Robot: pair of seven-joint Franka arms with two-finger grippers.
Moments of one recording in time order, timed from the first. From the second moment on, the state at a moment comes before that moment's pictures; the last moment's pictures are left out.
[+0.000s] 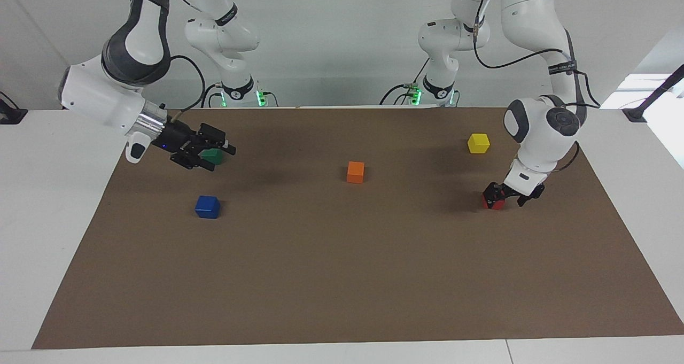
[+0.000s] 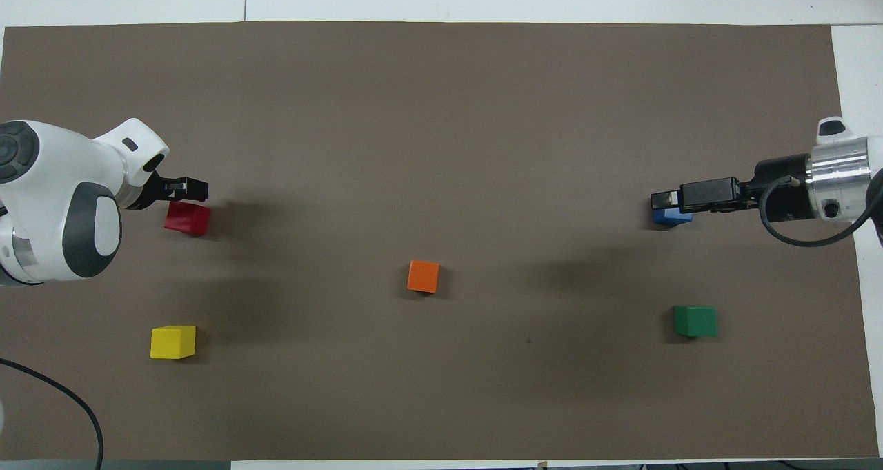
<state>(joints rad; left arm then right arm) 0.02 0.25 -0.01 -2.05 0.03 2.34 0.04 -0.08 0.02 -0.05 -2.02 0.84 1.82 -0.45</state>
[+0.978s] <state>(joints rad) 0.01 0.25 -0.02 -2.07 0.03 2.25 -0.03 0.04 0.25 -0.03 -2.12 1.65 1.62 -0.88</state>
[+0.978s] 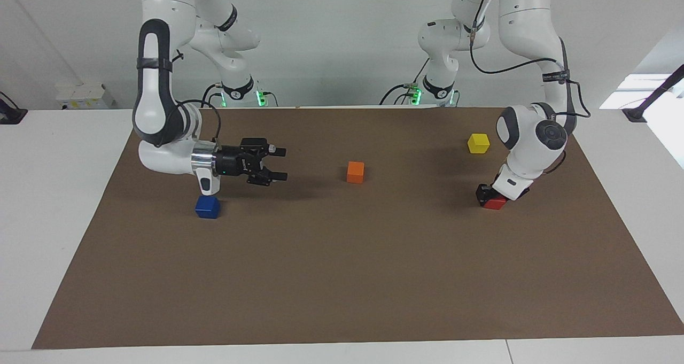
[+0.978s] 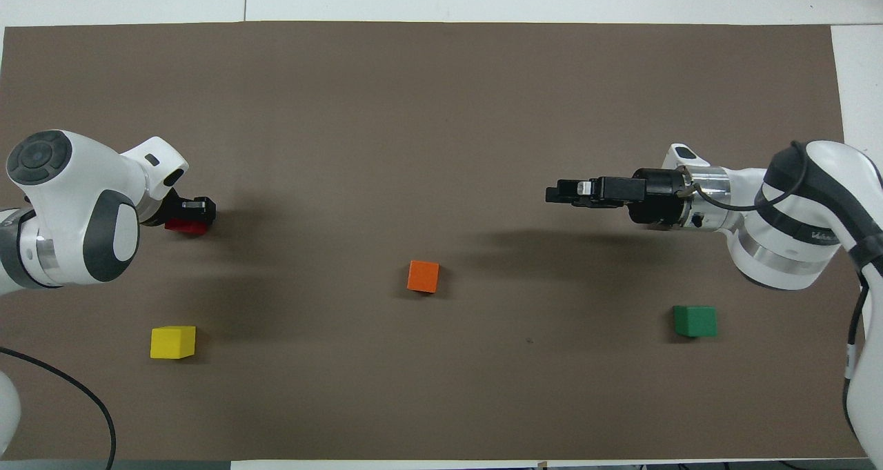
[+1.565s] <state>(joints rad) -0.10 0.11 -0.10 -1.68 -0.30 1.70 -0.67 0.18 0.34 -0.02 -2.12 2.00 1.31 -0.85</state>
